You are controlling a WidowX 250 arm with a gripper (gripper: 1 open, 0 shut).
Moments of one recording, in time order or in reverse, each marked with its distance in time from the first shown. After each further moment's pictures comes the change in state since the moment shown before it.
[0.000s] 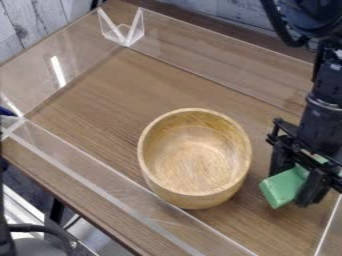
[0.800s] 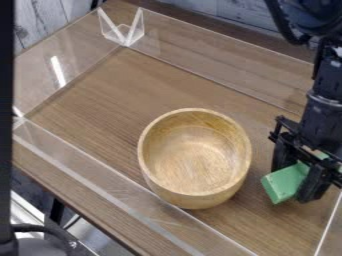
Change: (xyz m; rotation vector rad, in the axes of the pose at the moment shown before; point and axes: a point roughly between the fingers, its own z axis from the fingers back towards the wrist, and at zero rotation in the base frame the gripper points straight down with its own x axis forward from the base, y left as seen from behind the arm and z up) arm 0.007 0.003 -0.001 -0.014 0.021 -0.035
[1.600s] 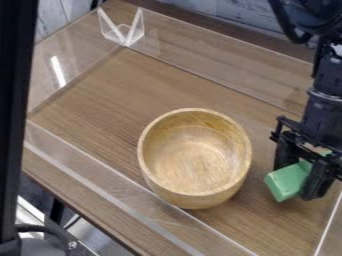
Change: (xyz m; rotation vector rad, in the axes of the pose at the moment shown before) arm 0.004 0.000 0.003 -0.059 0.029 0.020
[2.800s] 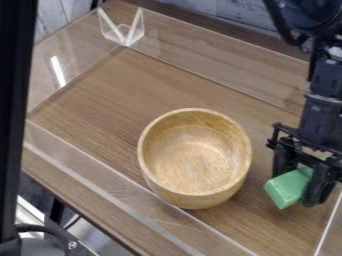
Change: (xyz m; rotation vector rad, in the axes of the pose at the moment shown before) arm -0.007 -0.004 -0.001 -0.084 0.028 0.054
